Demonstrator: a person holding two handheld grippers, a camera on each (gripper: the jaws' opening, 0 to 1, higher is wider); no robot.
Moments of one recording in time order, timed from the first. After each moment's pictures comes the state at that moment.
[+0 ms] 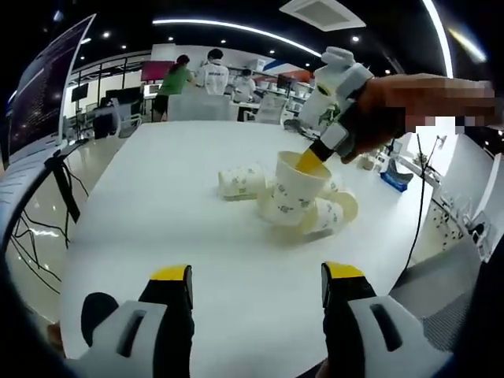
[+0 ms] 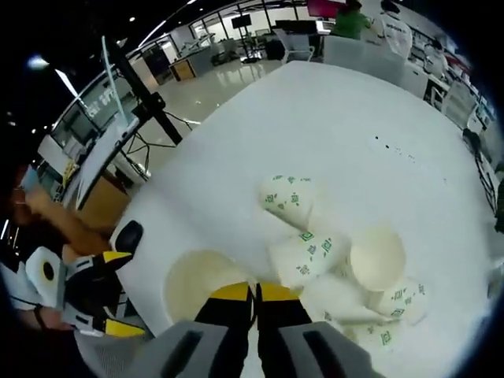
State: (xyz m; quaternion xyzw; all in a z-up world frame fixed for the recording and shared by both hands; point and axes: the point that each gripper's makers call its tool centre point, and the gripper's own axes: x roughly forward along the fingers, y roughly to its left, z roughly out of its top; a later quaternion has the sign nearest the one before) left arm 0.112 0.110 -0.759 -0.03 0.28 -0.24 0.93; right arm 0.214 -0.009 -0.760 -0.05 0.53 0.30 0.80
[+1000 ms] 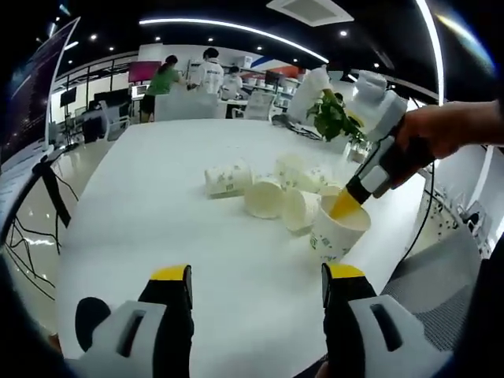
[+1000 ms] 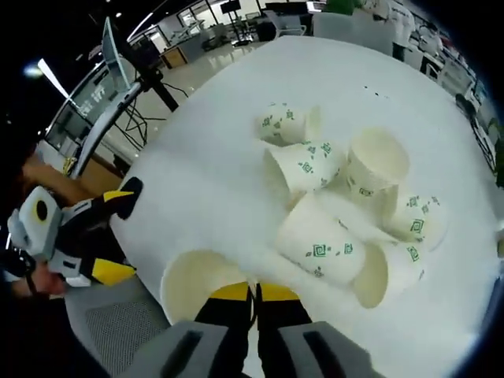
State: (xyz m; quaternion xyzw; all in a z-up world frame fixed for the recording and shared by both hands) left arm 0.111 0.102 -0.767 -0.02 0.29 -0.27 0.92; right arm 0.129 -0.042 -0.792 -0.04 0.57 0.28 0.77
